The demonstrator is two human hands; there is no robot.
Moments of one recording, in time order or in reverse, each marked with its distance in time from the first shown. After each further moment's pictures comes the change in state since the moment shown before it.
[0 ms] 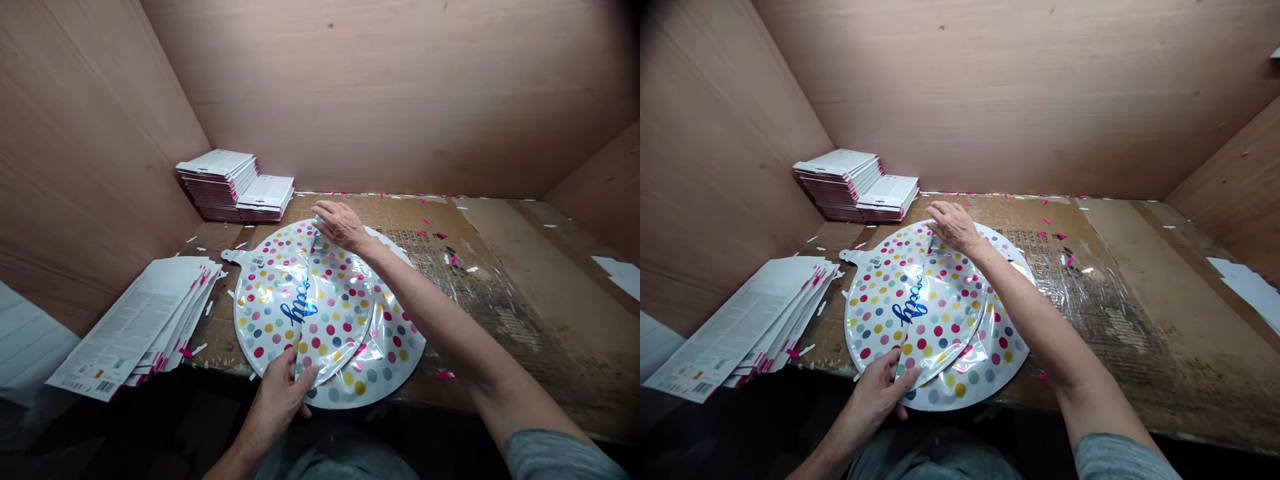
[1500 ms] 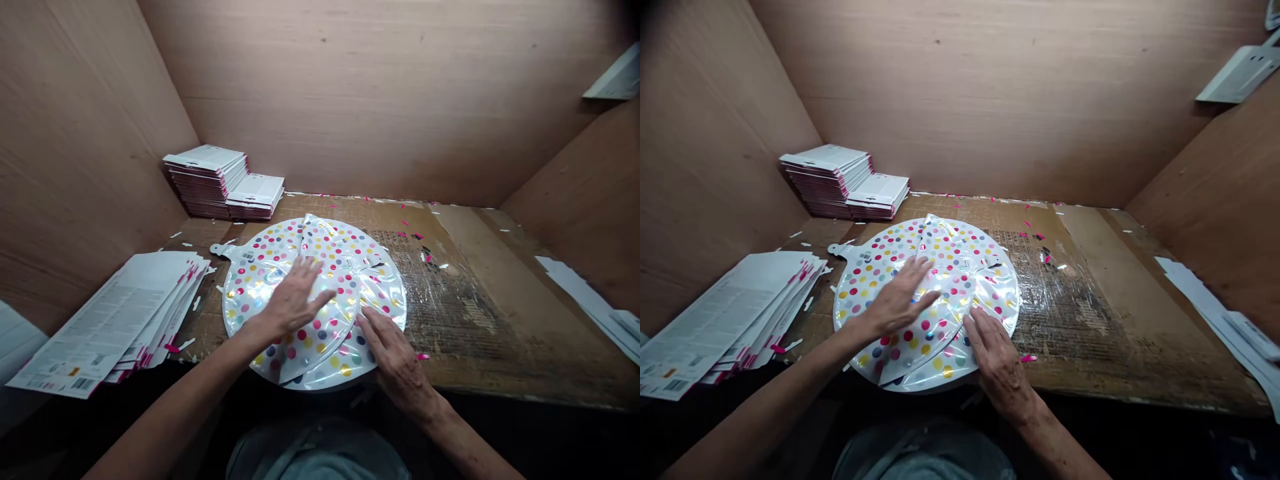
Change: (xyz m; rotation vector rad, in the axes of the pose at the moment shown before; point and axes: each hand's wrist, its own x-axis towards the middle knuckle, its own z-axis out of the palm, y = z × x) left_hand 0.078 0.081 -0.003 1.034 0.053 0.783; right_hand -0.273 -0.098 -0.025 -0.095 0.132 0.011
